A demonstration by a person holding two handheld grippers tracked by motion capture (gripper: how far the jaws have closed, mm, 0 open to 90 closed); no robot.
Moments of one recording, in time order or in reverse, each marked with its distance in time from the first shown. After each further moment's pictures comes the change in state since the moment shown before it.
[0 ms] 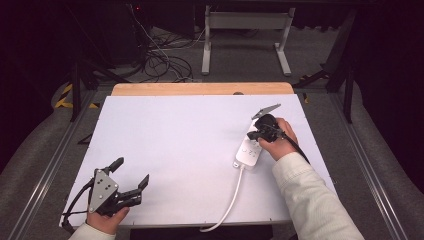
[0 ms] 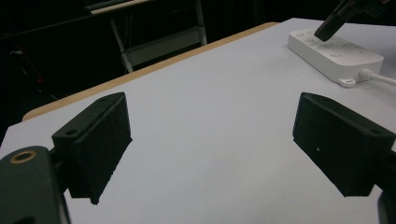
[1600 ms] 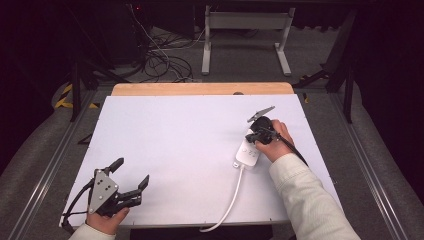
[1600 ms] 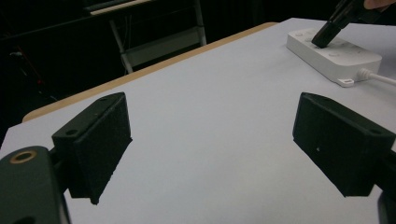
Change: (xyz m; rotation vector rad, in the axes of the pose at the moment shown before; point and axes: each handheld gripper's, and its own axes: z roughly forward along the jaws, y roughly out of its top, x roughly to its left) left arm -0.001 0.000 -0.001 -0.003 -0.002 0.008; right arm 0.008 0.001 0.010 0.053 -0.035 0.003
